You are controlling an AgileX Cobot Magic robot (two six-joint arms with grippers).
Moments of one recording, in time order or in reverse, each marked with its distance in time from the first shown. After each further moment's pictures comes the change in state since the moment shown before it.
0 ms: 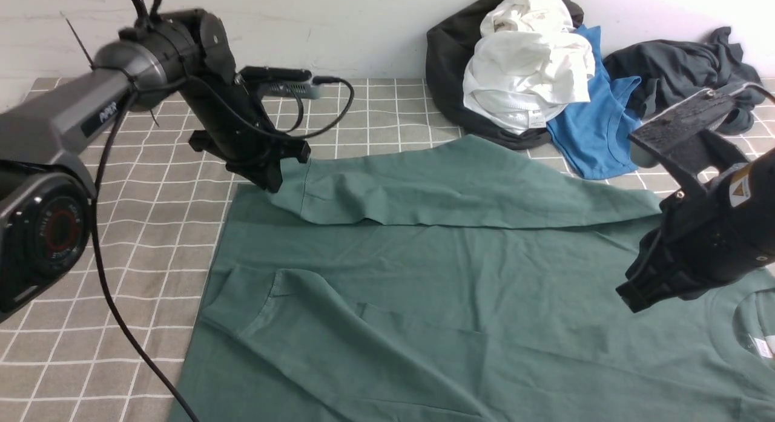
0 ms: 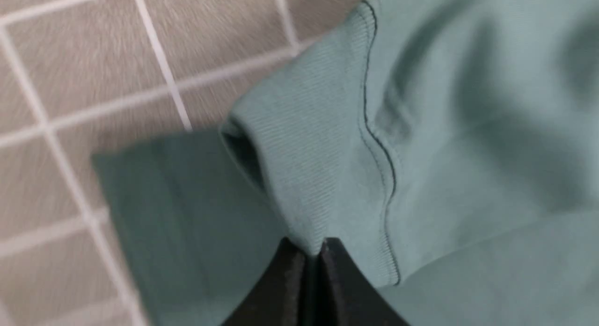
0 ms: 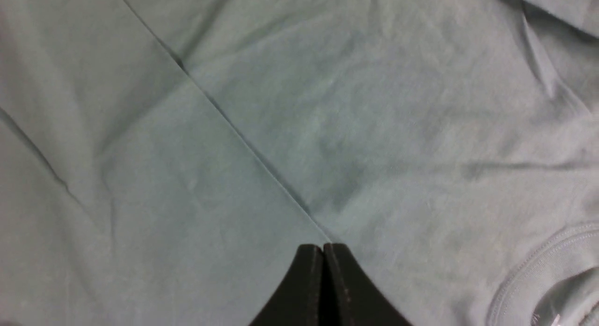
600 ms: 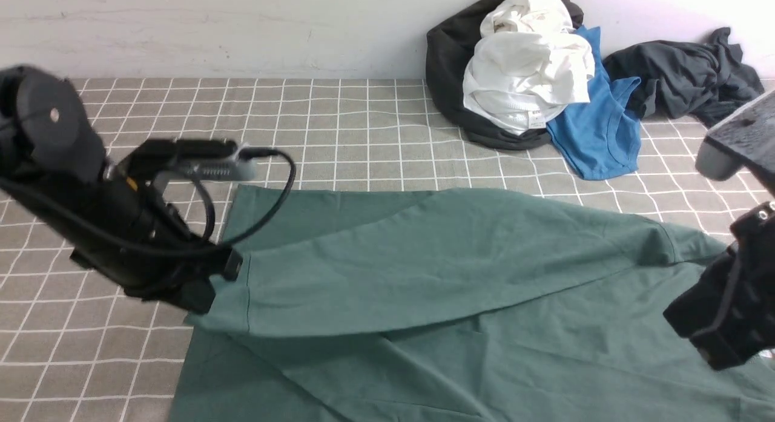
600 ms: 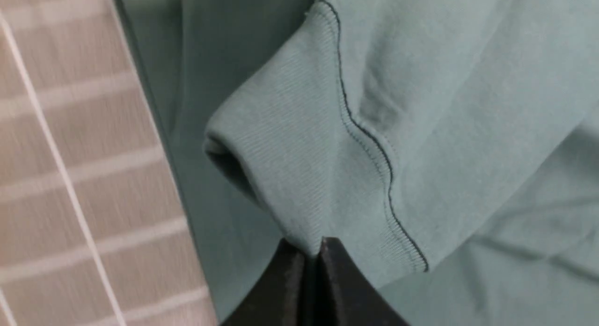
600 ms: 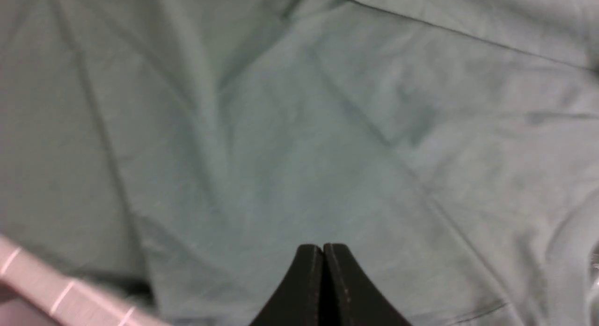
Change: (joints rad) right arm 0.042 -0.209 0.000 0.163 0.220 -0.099; left arm 0.000 -0.765 1.088 -0.074 -0.268 0.004
